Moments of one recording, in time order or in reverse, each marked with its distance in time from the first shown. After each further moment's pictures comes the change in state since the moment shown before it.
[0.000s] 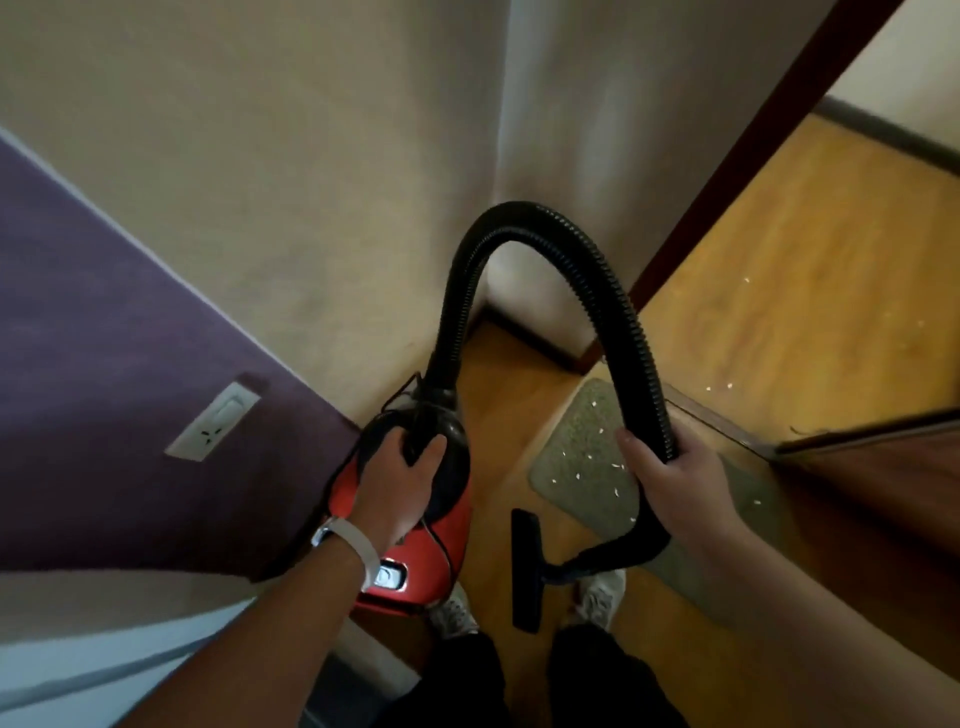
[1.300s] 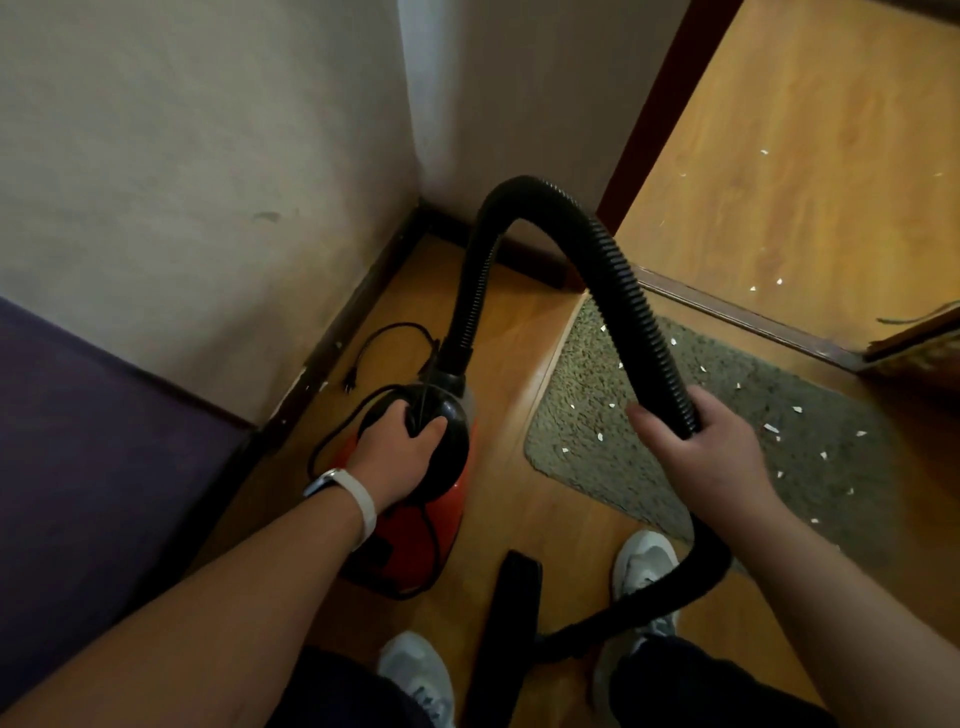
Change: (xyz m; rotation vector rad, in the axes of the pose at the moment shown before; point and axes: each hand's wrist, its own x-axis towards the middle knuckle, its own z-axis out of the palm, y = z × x) left_hand 0.258 -0.305 0.272 0.238 -0.271 0.092; right_hand 0.166 0.396 0.140 -0.226 0.214 -0.021
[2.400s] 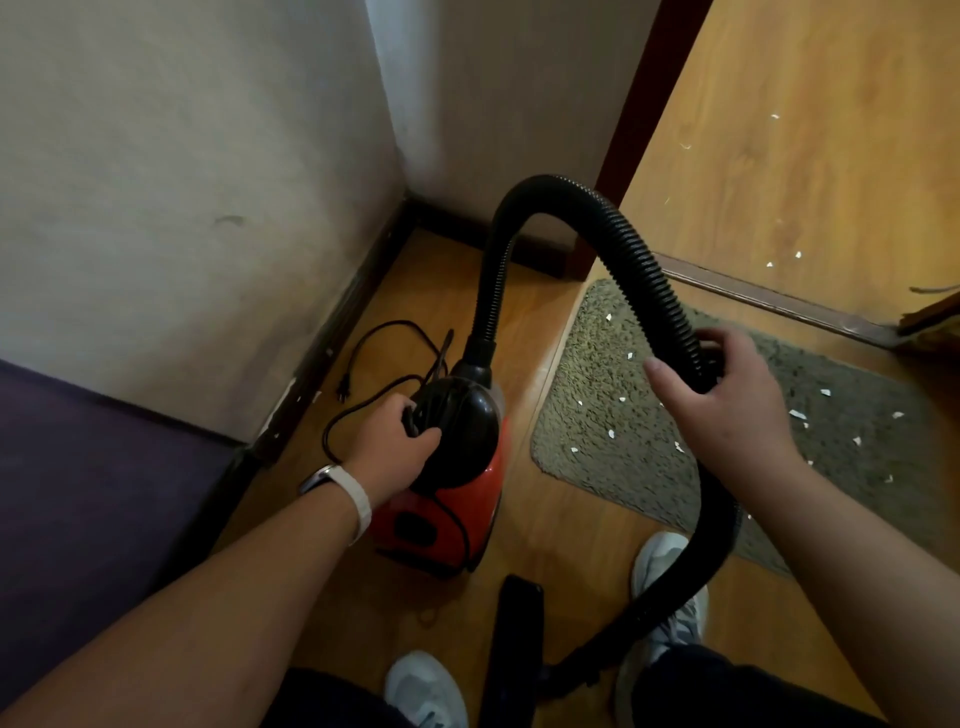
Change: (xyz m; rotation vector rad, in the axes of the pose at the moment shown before) left_hand 0.038 -0.003 0.012 0.070 0.017 0.054; right_hand 0.051 0.015 0.005 -0.051 0.166 -0.012
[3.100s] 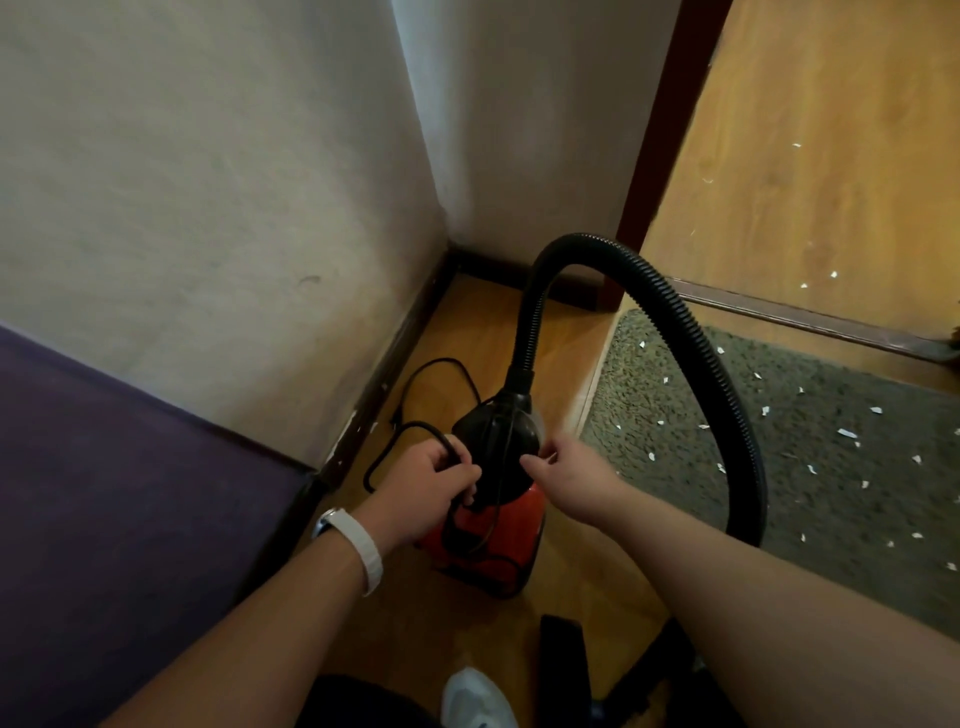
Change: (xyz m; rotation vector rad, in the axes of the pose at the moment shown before) left_hand -0.071 0.023 -0.046 -0.283 -0.200 0.098; right_hand -0.044 -0.039 0.116 -0.100 -0.651 0.110
